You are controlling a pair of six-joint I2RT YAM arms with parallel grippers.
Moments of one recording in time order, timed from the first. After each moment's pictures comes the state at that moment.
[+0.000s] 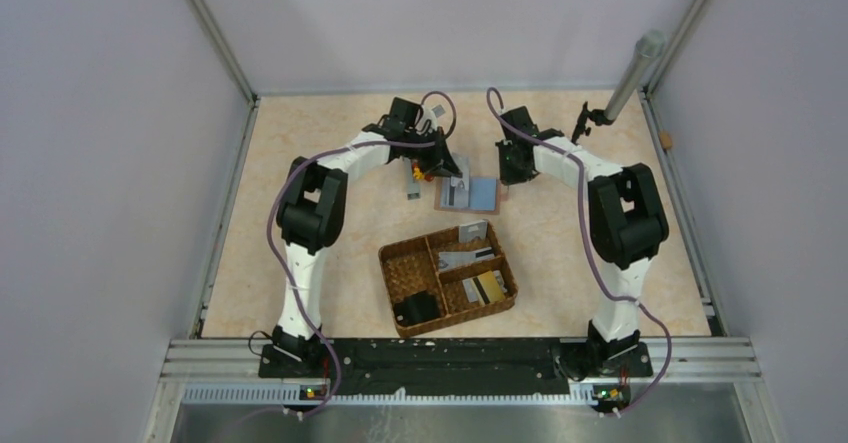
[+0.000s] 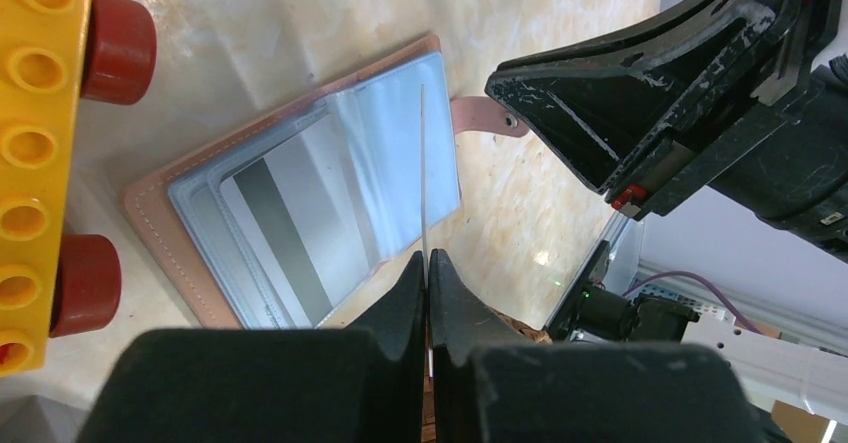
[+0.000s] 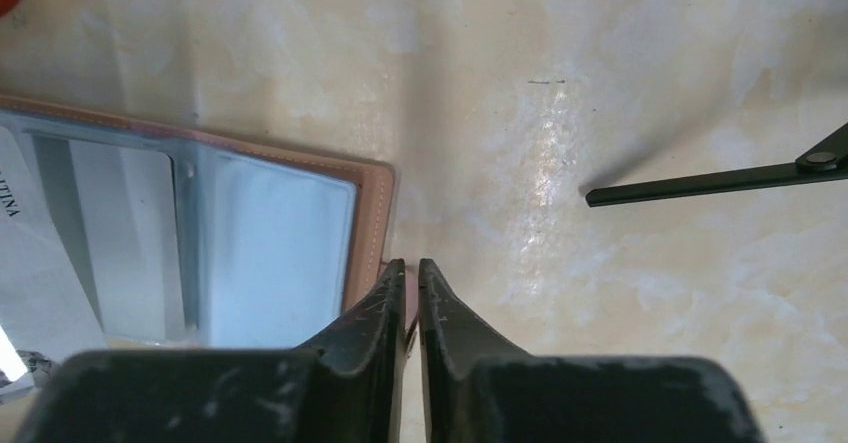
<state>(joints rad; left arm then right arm) -0.42 2.20 1.70 -0.34 0.75 -0.58 0.39 1.95 1.43 -0.52 0.11 0.29</state>
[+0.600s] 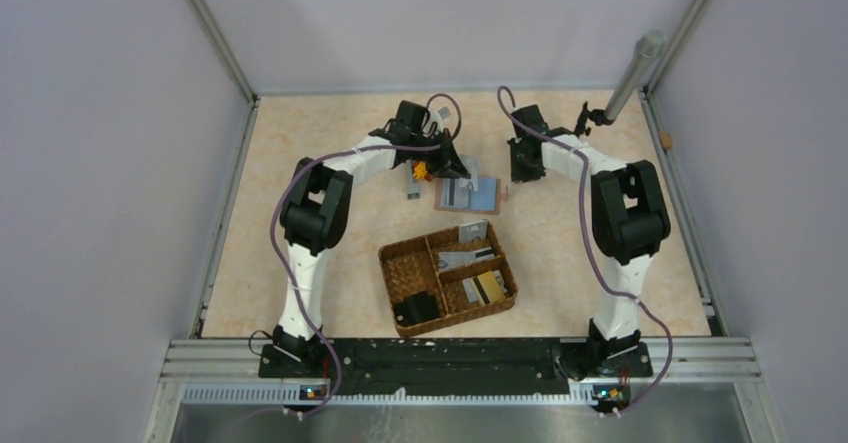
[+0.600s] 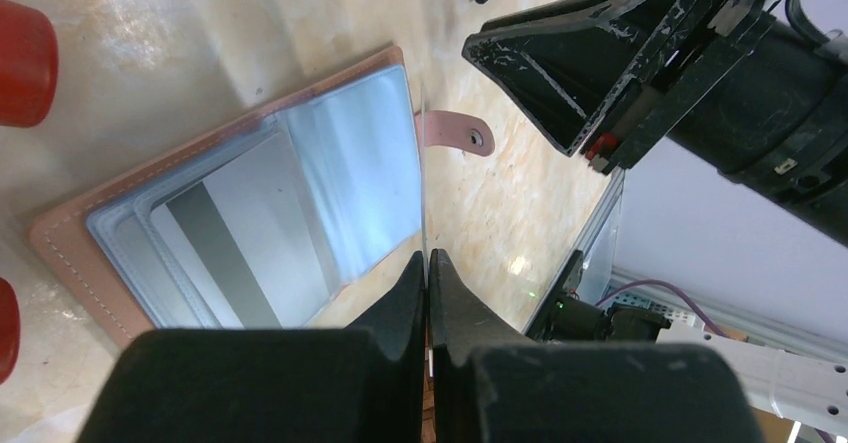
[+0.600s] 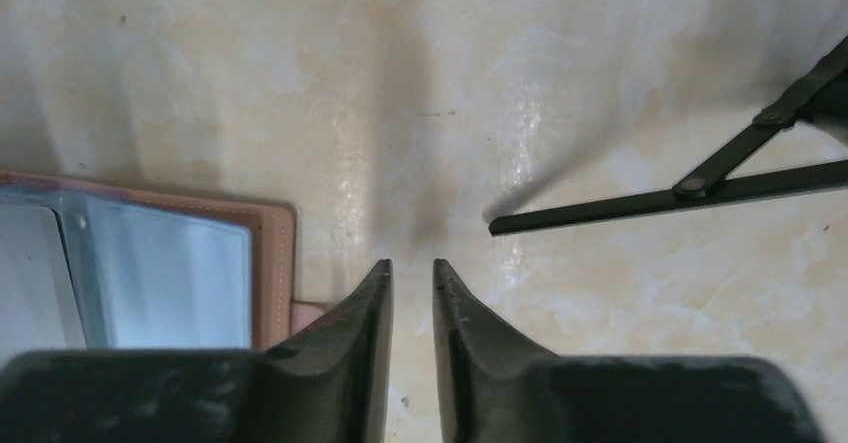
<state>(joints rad) -0.45 2.20 1.67 -0.23 0.75 -0.68 0.34 1.98 1.44 -0.52 0.16 0.26</state>
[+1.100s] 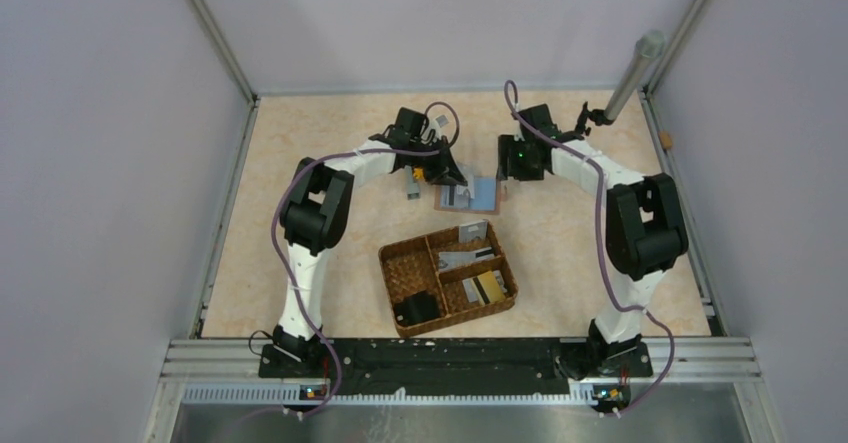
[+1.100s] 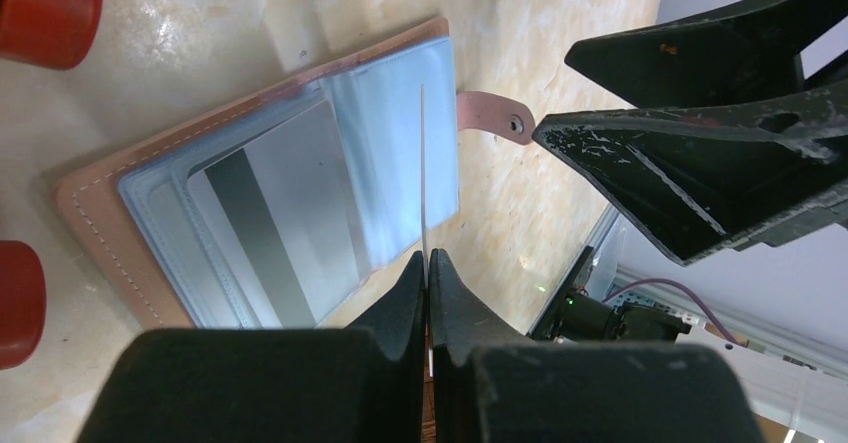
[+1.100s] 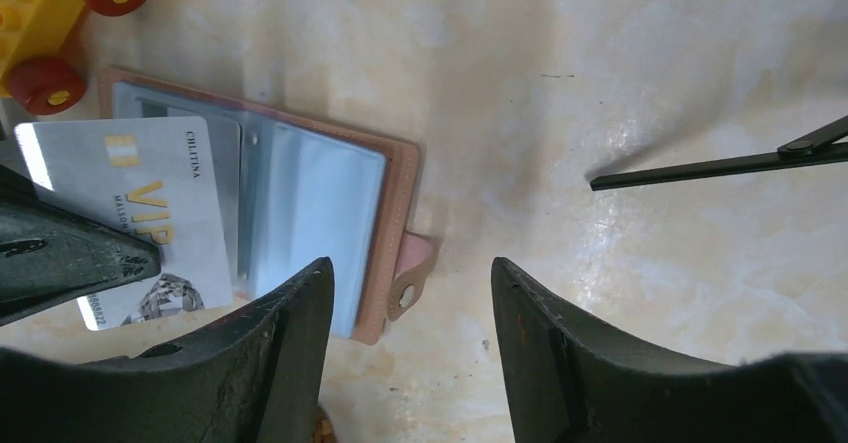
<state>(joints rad) -0.45 2.20 1.62 -0.23 0.74 -0.68 0.33 1.84 1.34 -0.45 -0.05 0.28</state>
